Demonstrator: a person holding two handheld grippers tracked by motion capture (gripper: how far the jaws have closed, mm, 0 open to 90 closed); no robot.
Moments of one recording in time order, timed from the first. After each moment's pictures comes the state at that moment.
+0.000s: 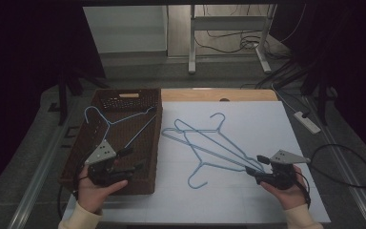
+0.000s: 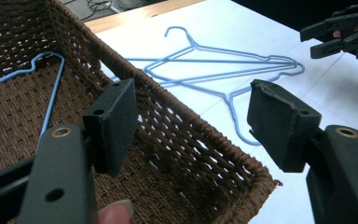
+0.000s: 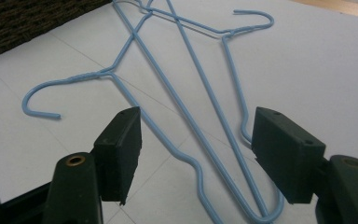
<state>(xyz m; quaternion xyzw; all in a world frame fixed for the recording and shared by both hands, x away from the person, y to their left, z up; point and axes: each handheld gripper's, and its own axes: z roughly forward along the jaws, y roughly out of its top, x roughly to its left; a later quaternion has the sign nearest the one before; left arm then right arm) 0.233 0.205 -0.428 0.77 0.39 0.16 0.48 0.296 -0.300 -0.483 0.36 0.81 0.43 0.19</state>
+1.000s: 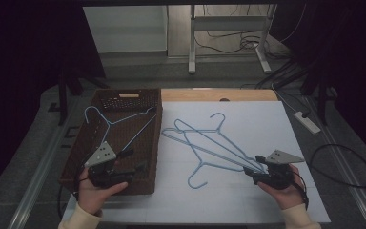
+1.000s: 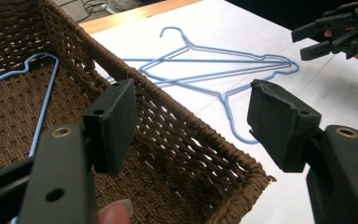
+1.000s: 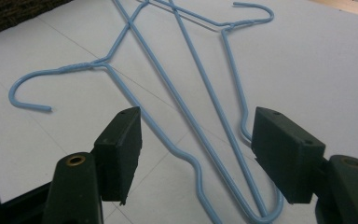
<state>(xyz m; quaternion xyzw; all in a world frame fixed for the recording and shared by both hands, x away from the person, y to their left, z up) 0.230 0.203 -0.428 0.77 0.38 0.16 0.49 0.296 -0.291 -0.483 0.35 0.82 0.41 0.20</state>
